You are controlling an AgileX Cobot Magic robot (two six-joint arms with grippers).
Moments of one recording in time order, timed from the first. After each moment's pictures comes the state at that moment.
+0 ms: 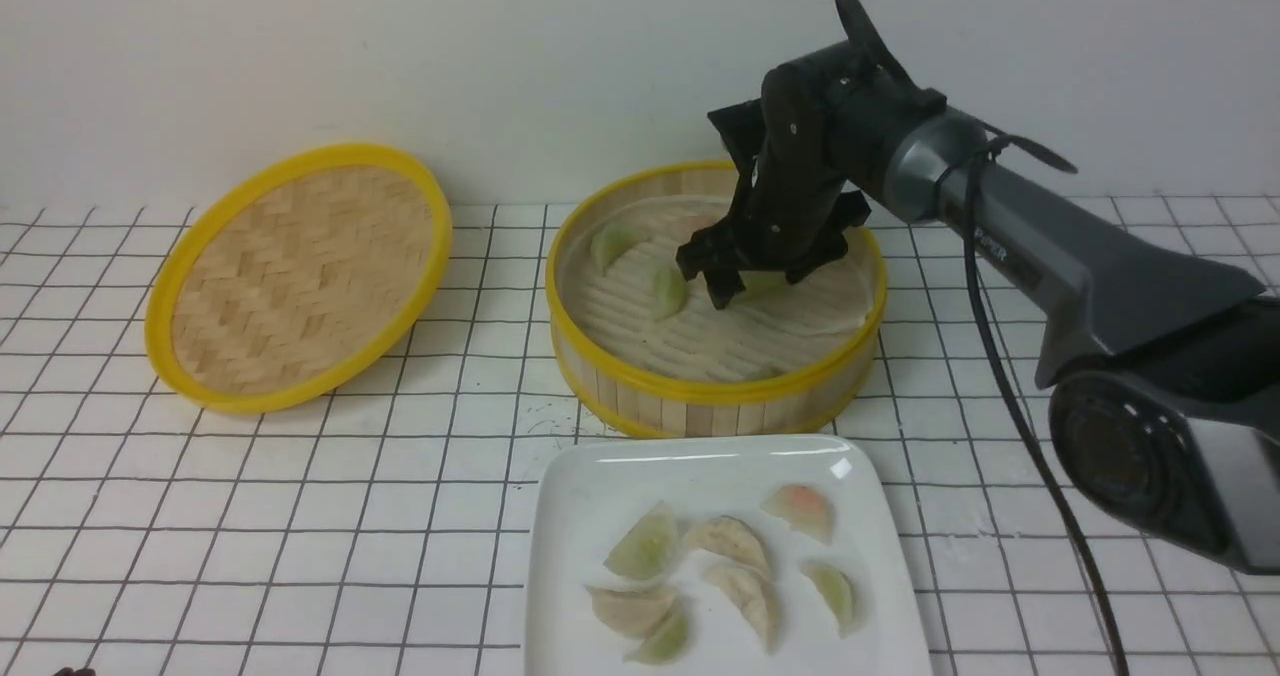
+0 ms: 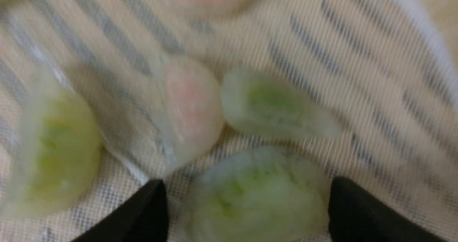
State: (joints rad) right arm 0.44 2.56 -2.41 -0.05 1.20 0.12; left arm -0.04 -0.01 0.03 -0.10 0.38 0.08
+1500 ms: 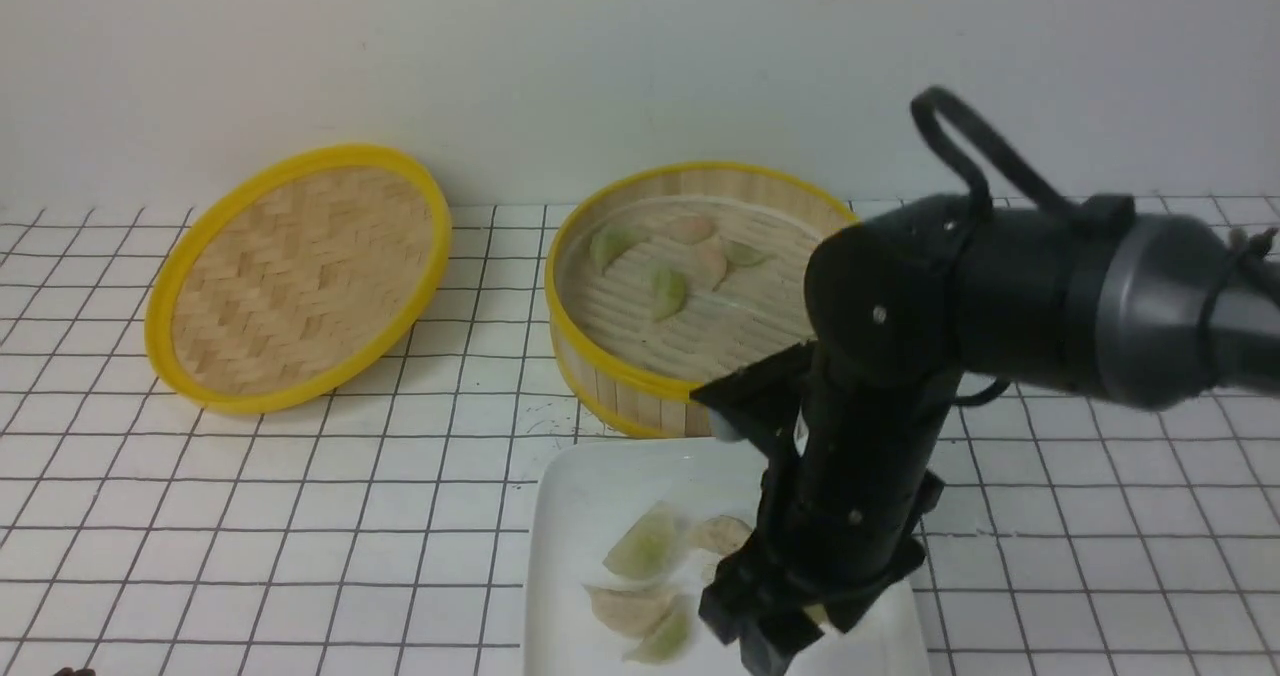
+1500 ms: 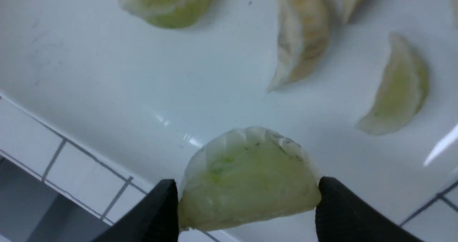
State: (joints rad) right arm 0.72 1.83 -1.27 0.20 1.19 0.03; left arm -0.04 -0.01 0.03 -0.10 0.38 0.08
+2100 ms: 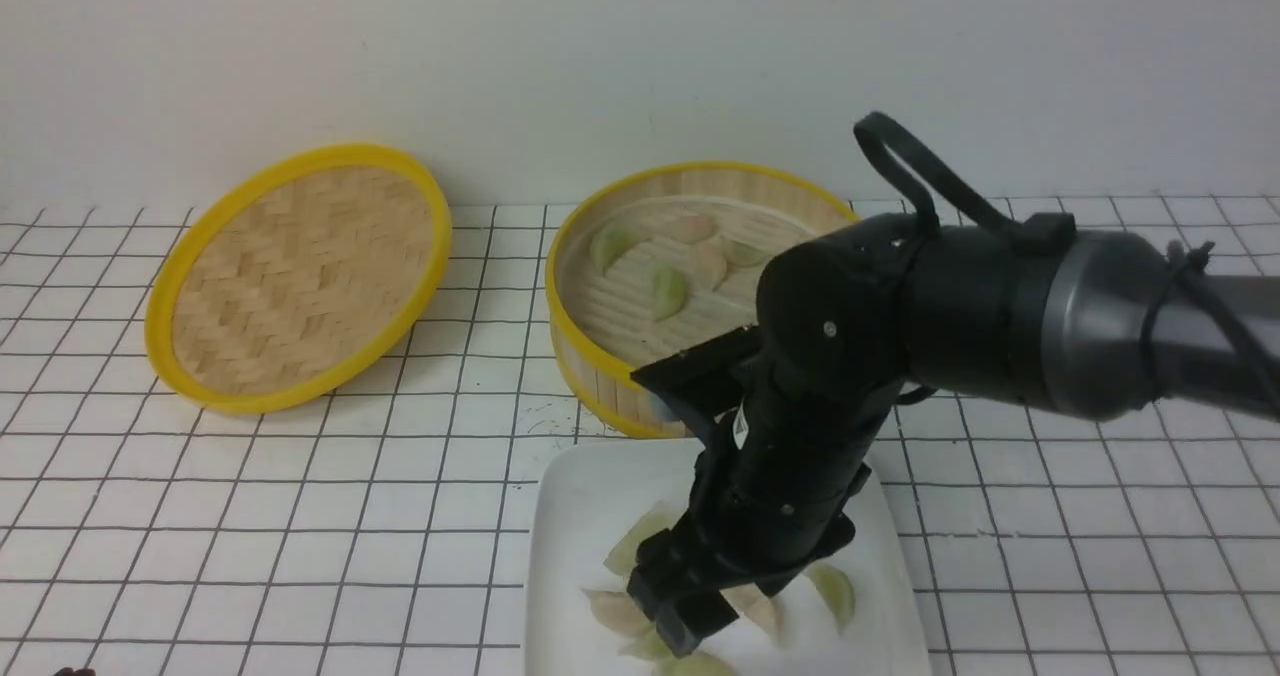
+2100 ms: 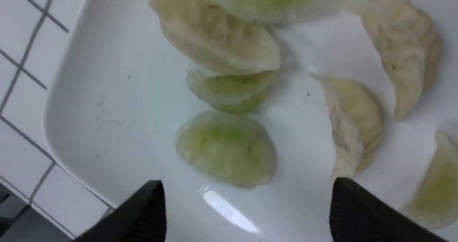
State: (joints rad) right arm 0.75 1.86 -1.36 0.22 1.09 0.03; left arm -0.04 -0.01 0.03 -0.10 0.38 0.08
